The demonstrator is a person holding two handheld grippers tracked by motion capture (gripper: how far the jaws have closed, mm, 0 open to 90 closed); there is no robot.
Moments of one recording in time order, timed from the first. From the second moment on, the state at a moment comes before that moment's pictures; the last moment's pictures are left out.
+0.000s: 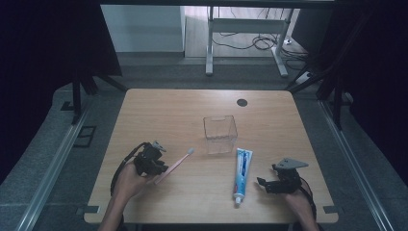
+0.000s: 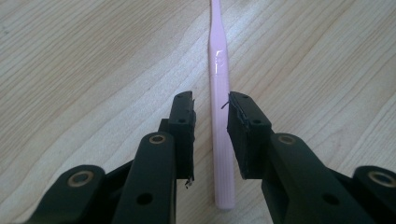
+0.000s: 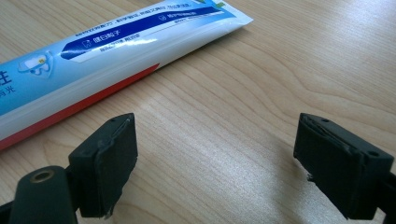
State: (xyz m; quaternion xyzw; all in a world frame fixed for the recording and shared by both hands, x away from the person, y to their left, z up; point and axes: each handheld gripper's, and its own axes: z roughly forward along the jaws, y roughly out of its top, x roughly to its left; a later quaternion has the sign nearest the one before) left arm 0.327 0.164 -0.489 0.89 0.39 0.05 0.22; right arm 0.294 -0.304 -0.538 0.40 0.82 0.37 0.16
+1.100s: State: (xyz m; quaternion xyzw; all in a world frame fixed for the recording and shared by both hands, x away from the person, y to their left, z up) left arm 0.371 0.113 -0.498 0.92 0.37 0.00 0.11; right arm 0.294 -0.304 -0.539 0.40 0.83 0.37 0.16
